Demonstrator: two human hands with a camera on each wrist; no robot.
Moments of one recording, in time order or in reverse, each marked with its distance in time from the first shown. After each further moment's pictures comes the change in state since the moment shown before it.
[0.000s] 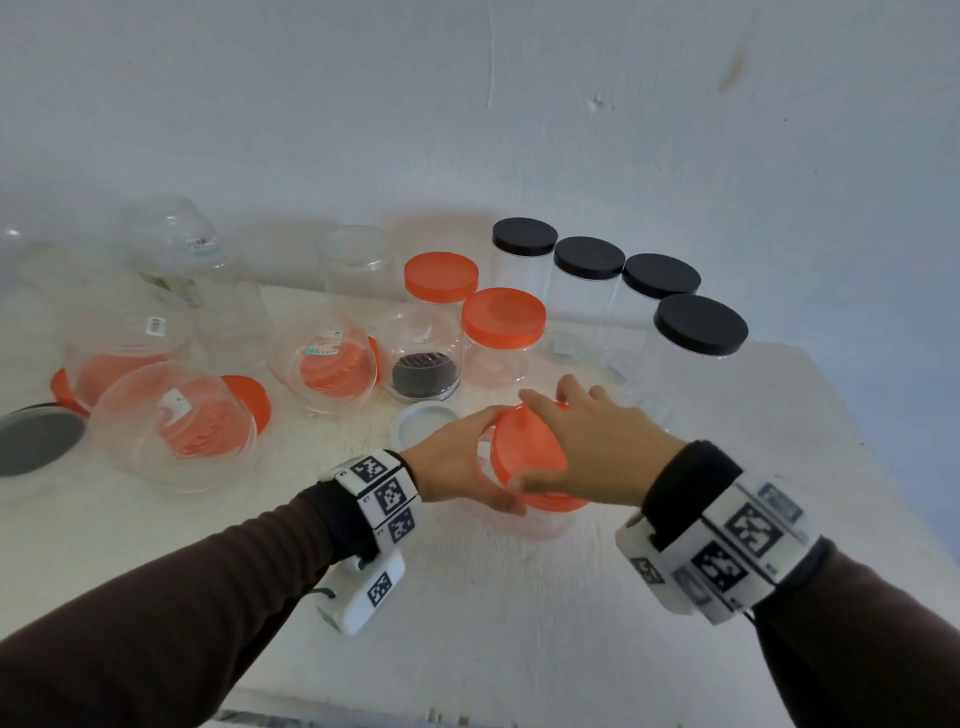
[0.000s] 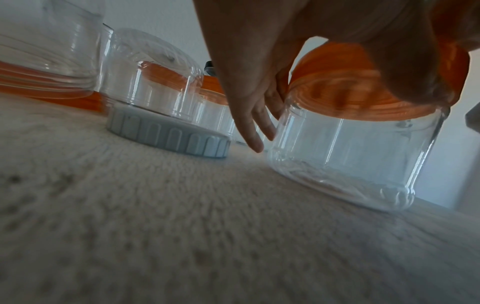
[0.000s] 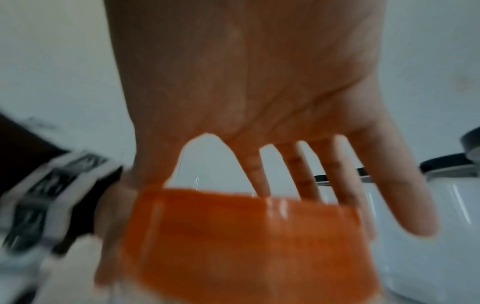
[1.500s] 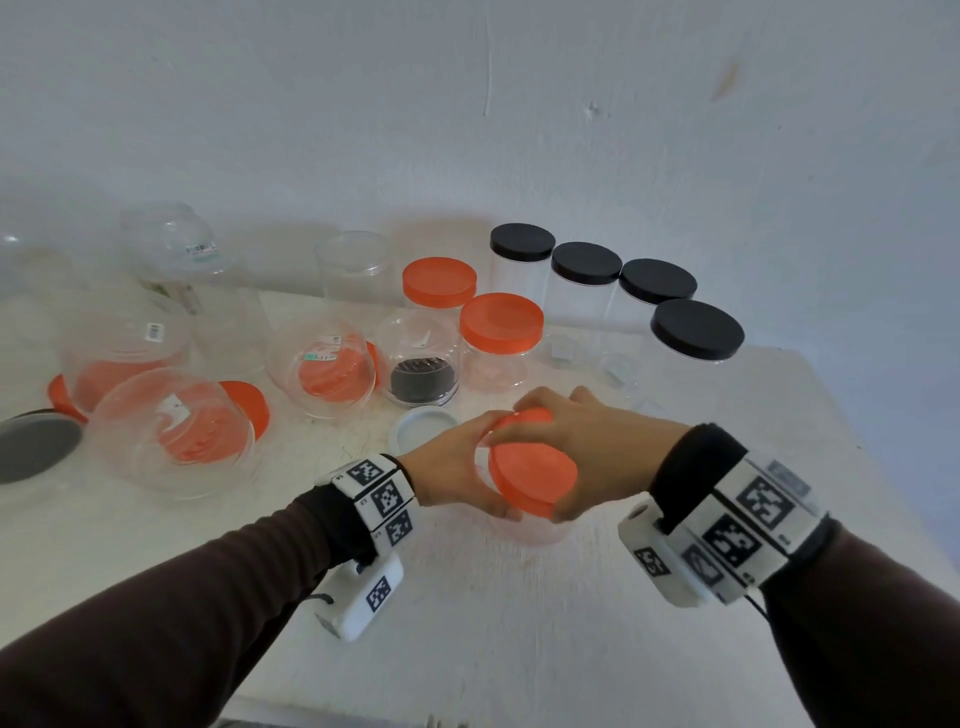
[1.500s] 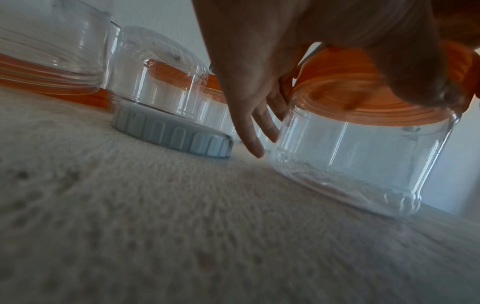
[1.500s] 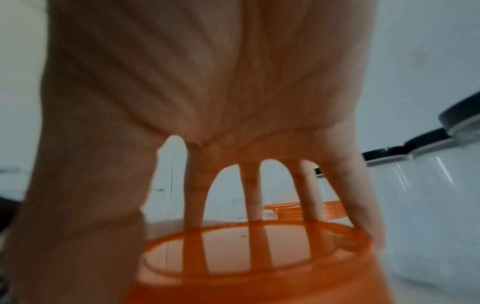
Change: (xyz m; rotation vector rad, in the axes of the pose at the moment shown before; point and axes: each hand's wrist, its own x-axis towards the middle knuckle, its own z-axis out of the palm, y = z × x) left_hand 0.001 -0.003 -0.001 -0.031 -0.039 0.006; right_hand 0.002 0.005 -0.012 0.009 -0.126 -0.199
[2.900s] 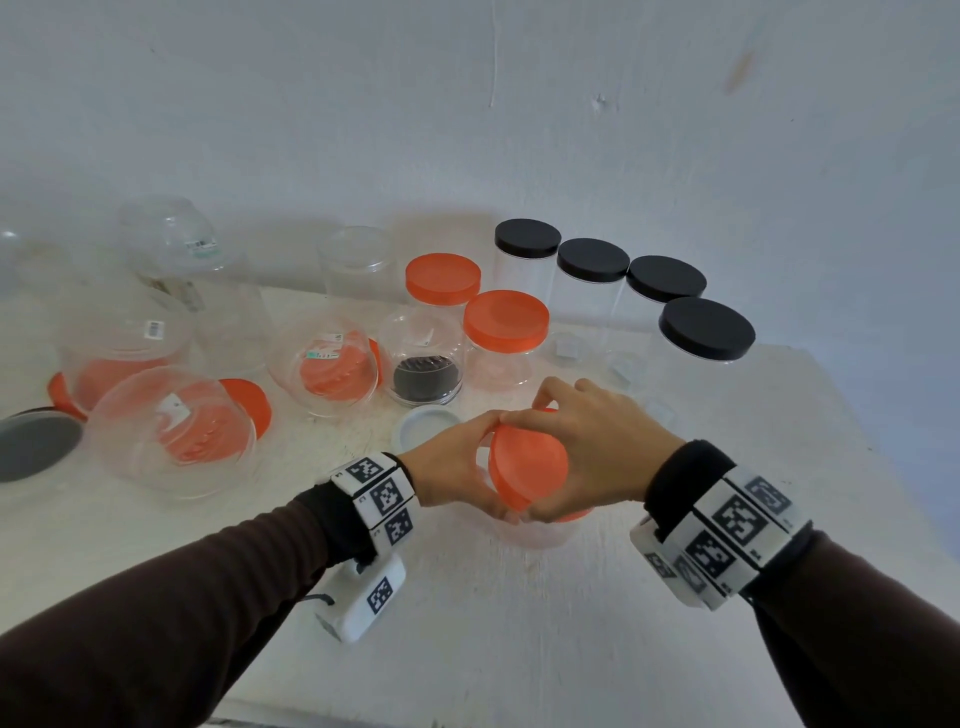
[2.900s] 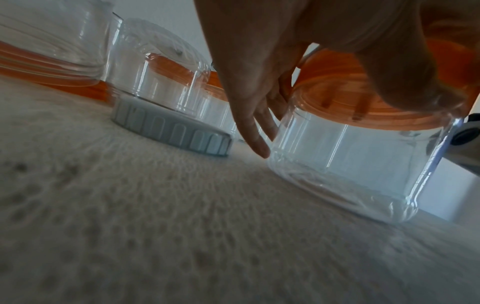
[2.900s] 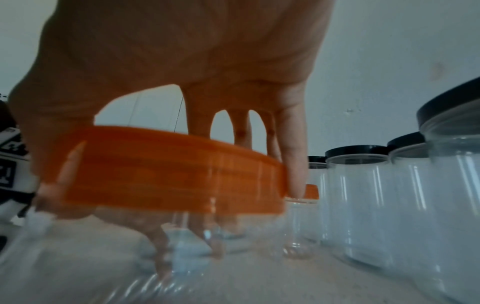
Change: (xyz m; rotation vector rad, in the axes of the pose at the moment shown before) left_hand 0.000 -0.002 -0.003 -0.080 -0.010 -0.013; right_hand 0.009 0.003 0.011 -0.113 0.225 0.035
